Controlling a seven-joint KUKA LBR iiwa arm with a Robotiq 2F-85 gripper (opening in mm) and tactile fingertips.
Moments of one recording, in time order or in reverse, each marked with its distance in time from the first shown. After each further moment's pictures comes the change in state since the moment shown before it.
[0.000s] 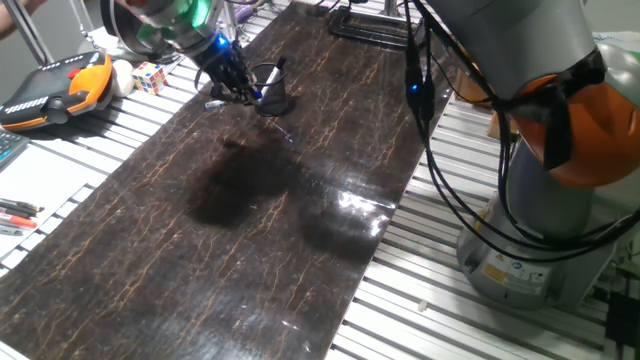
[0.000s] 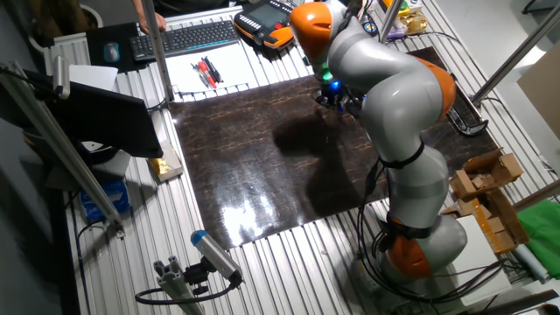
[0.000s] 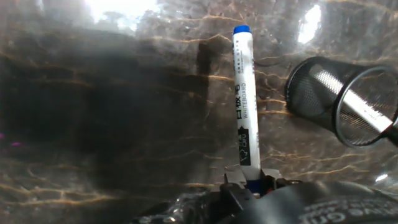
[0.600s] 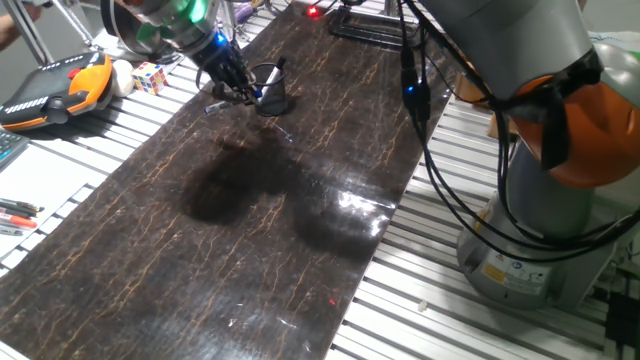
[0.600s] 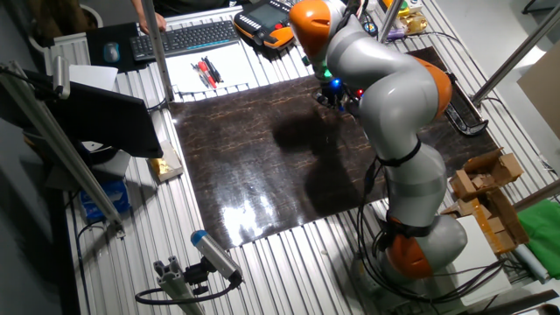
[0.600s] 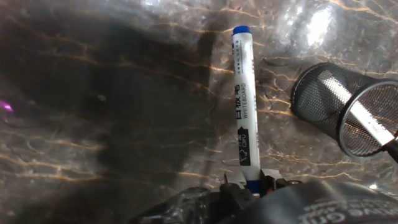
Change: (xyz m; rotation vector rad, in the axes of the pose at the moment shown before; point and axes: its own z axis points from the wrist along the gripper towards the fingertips) arm 0.000 0.000 0.000 0.023 0.051 -0.111
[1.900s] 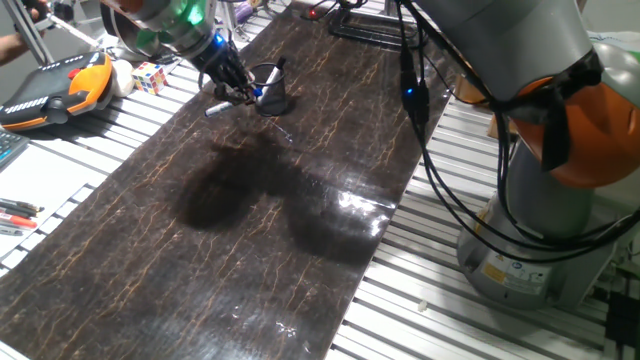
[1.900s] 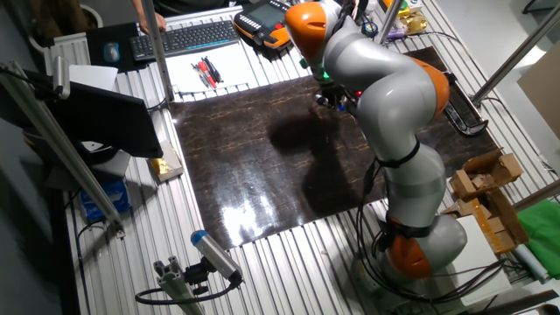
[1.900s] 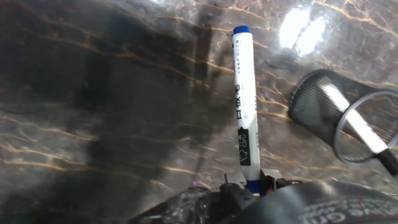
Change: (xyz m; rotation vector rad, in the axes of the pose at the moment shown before) arm 0.004 -0.011 -0.004 0.047 0.010 -0.044
